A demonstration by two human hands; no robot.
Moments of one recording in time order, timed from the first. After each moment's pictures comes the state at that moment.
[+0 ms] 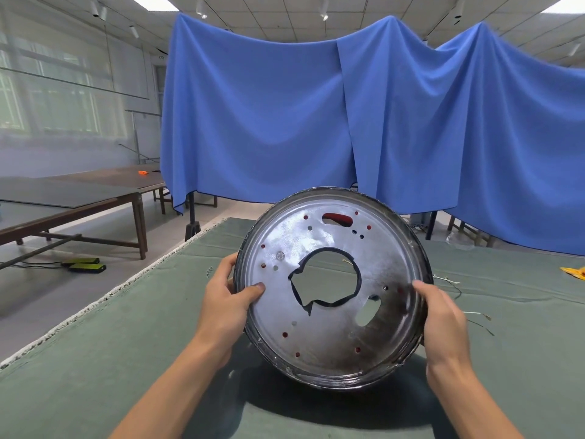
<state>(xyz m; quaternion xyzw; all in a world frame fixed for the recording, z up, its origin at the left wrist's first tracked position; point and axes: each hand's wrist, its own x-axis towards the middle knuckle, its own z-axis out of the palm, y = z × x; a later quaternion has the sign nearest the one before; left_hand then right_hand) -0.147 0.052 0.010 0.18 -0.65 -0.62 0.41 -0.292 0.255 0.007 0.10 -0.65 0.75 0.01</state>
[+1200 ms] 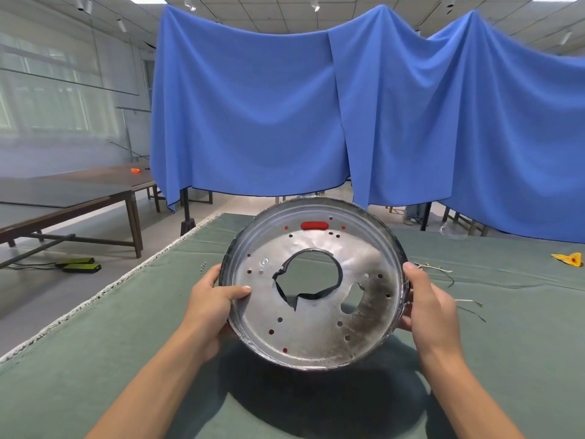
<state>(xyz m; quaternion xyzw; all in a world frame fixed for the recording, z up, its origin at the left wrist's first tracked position) -0.146 0.042 0.010 0.29 -0.55 -0.71 0.31 -0.285 0.256 0.011 0.15 -0.65 0.75 0.01</state>
